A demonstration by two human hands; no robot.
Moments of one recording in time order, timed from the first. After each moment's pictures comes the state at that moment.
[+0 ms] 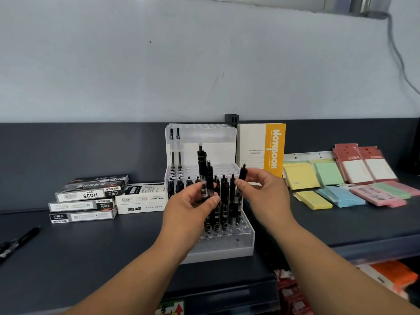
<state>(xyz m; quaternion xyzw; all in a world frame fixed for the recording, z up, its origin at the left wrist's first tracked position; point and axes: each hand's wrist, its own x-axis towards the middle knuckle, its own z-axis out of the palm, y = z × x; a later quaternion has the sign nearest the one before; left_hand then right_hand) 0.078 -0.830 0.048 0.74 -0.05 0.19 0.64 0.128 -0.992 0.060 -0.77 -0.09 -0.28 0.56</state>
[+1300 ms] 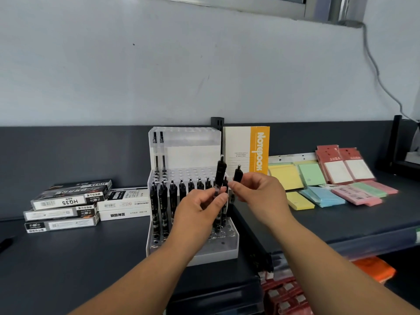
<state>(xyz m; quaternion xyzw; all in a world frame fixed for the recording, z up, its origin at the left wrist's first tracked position) 0.084 -0.869 0.054 0.77 -0.13 0.19 0.59 0.119 -1.018 0.072 -0.80 -0.09 -0.25 0.53</state>
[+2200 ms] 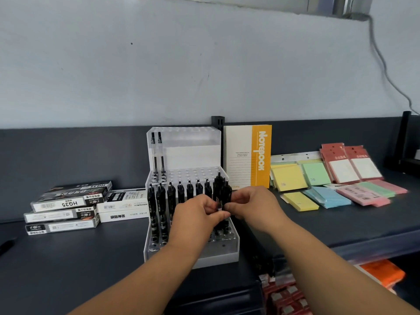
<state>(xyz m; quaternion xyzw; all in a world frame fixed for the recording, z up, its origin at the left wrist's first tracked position) 0.106 -0.873 0.045 0.87 -0.04 0.21 0.43 0.140 -1.024 0.055 -0.88 -0.08 -0.12 0.45</state>
